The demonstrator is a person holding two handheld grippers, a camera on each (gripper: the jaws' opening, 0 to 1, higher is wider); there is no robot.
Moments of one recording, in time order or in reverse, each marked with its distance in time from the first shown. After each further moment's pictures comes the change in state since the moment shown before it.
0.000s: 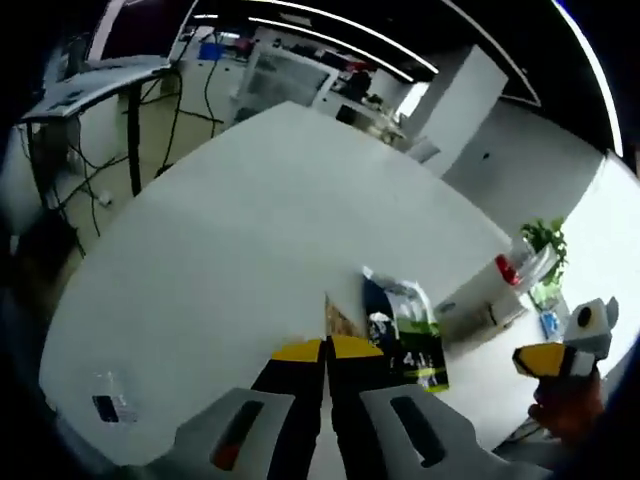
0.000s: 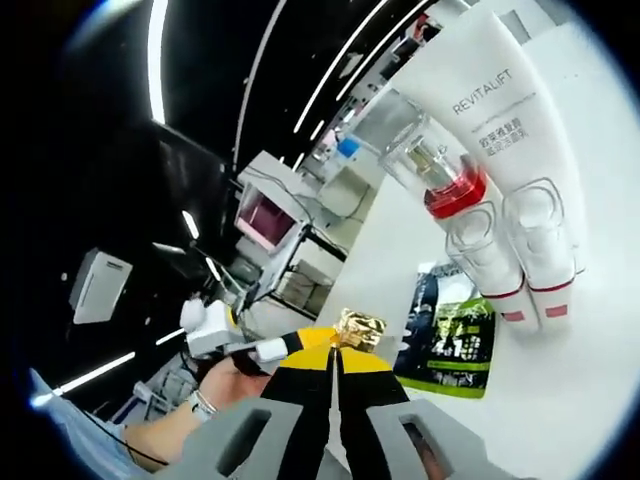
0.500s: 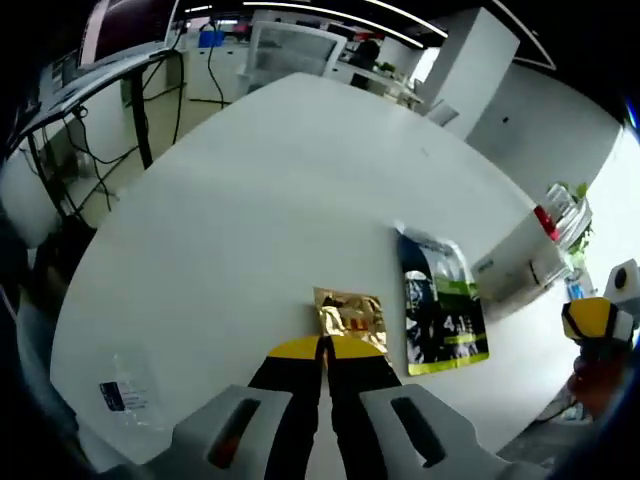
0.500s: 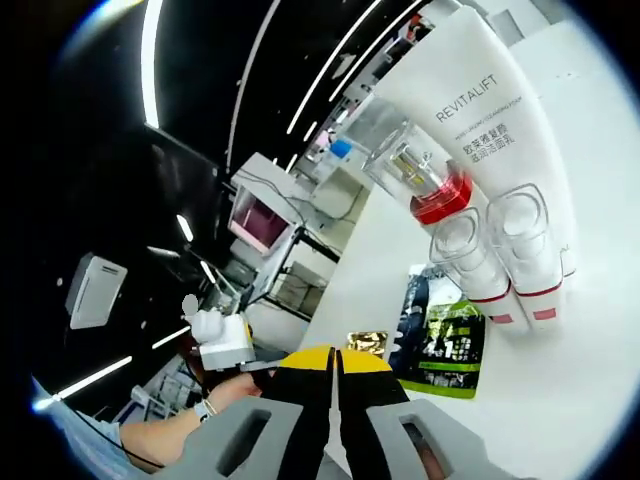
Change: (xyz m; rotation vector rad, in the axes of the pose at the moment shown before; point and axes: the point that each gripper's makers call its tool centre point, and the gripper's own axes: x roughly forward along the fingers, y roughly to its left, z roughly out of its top) left arm 0.010 0.019 -0.030 0.046 0.116 0.100; right arm -0.003 -0.006 0.003 0.011 -0.003 -0.026
